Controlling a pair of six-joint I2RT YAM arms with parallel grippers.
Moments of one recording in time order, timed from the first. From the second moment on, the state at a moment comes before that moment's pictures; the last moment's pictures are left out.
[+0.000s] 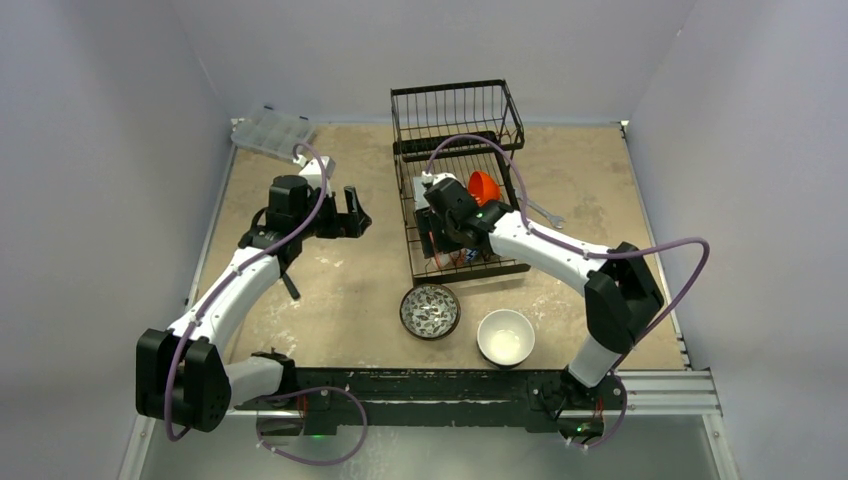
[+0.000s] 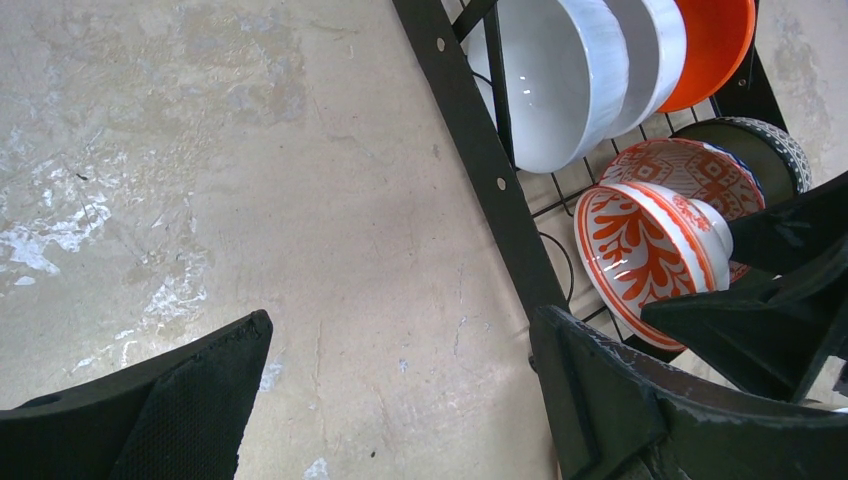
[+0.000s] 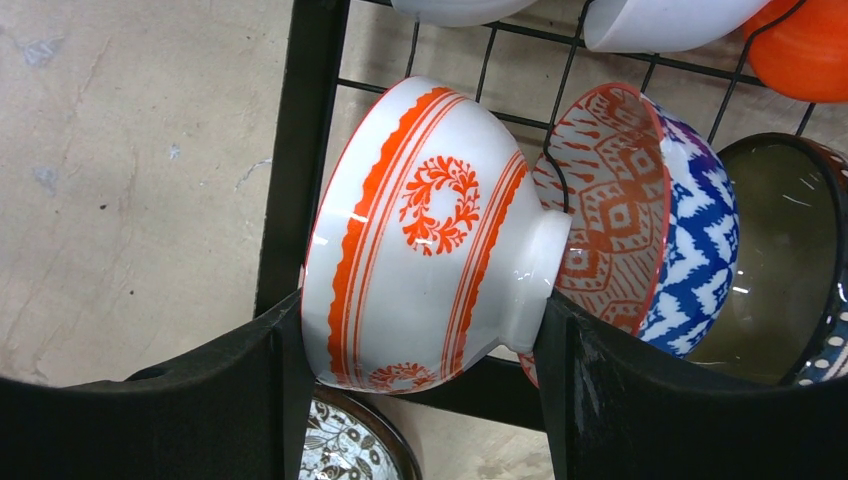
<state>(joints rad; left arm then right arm) -0.22 1.20 0.84 -0.21 0.25 -0.28 0.78 1.67 1.29 -0.56 0.16 0.39</state>
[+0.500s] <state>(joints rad) -0.22 1.20 0.84 -0.20 0.25 -0.28 0.78 1.70 1.29 -0.55 0.14 0.39</state>
